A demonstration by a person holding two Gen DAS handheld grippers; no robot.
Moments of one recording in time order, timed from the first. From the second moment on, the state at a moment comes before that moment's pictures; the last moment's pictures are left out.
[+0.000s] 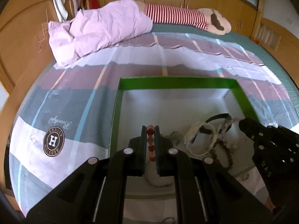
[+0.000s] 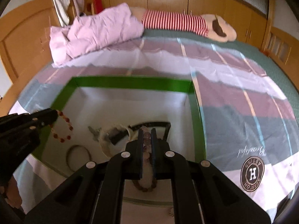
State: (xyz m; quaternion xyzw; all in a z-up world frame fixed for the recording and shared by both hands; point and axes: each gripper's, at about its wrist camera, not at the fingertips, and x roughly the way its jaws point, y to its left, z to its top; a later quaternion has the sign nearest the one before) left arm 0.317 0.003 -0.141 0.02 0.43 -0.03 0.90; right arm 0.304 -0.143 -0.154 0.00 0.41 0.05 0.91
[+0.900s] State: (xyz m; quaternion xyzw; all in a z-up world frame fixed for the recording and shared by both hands) left arm 0.195 -0.014 -0.185 0.02 0.48 -0.06 0.88; right arm 0.195 -0.228 -0.200 0.02 0.47 0.06 0.88
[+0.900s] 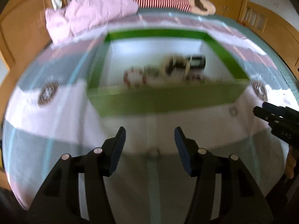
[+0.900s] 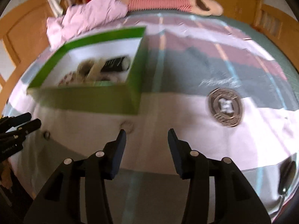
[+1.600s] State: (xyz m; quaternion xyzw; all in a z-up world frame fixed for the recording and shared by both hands) left arm 0.178 -0.006 -0.214 -0.01 0.51 -0.06 0.86; right arm 0.152 -0.194 -0.220 0.00 0.47 0.14 0.87
